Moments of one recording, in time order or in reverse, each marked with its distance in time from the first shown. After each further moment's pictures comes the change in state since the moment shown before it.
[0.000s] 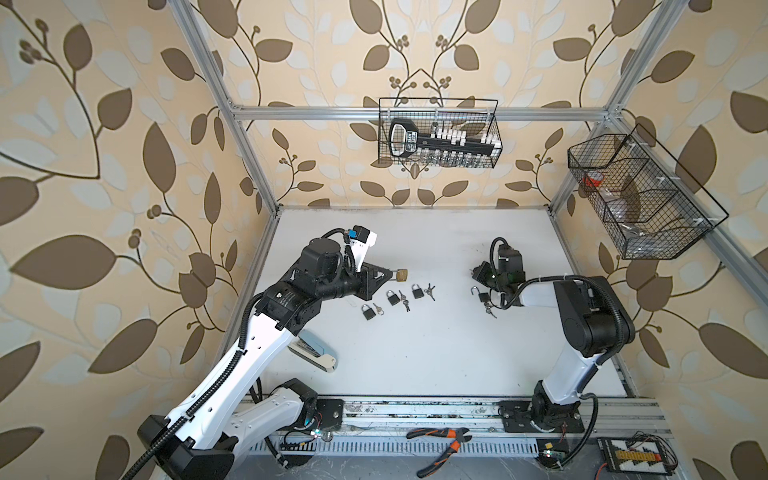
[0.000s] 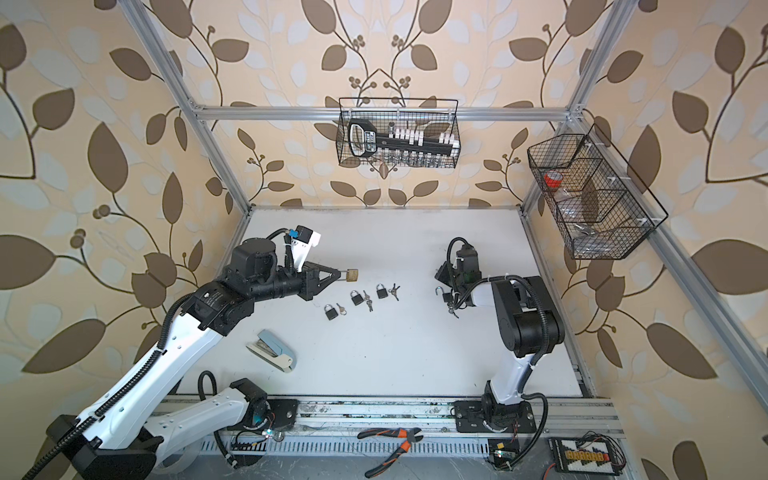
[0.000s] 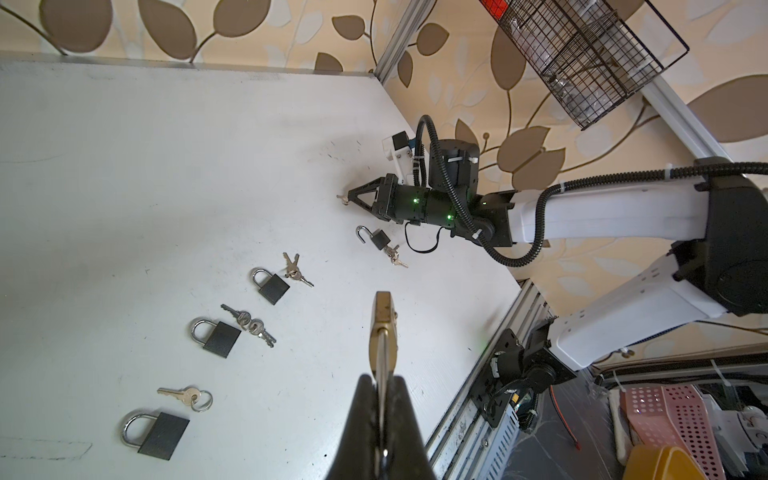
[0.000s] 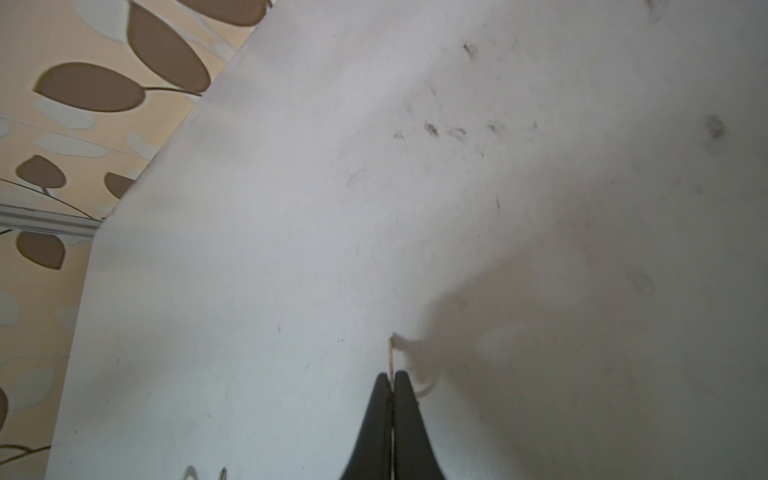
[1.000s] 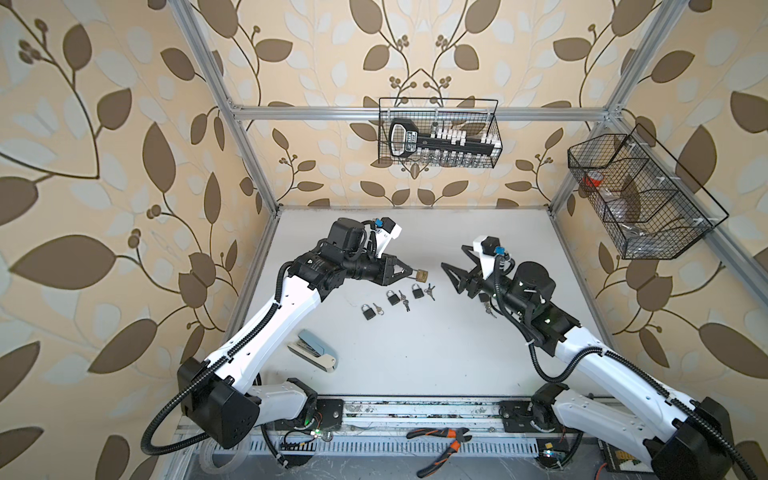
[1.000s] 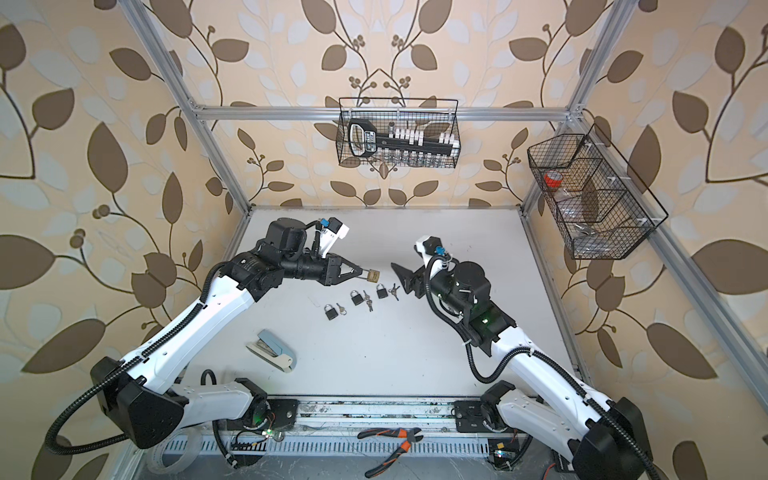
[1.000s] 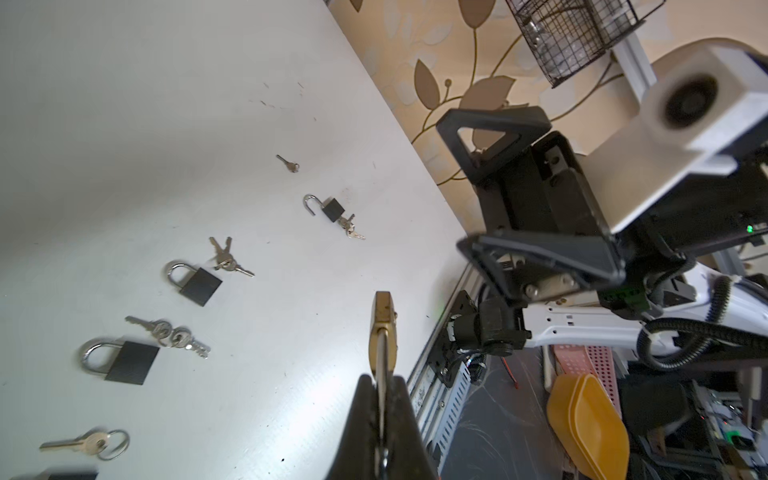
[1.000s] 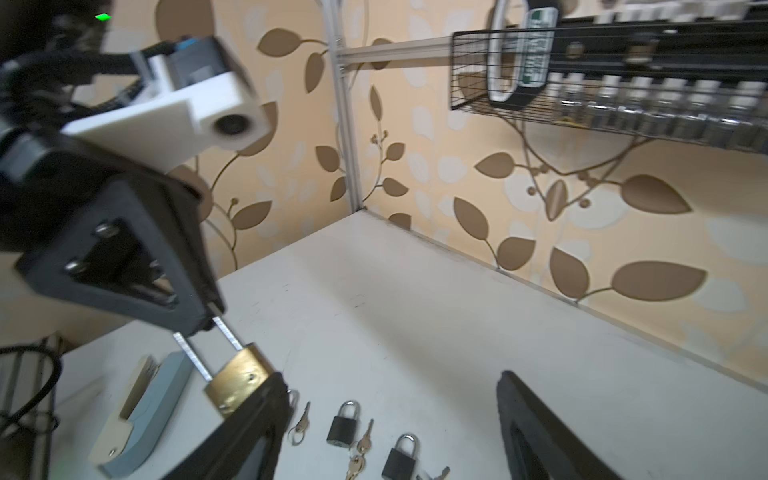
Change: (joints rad) left arm 0.001 0.284 0.153 -0.014 0.259 0.031; right arm 0.480 -0.815 -0.052 -0.158 -0.018 -0.680
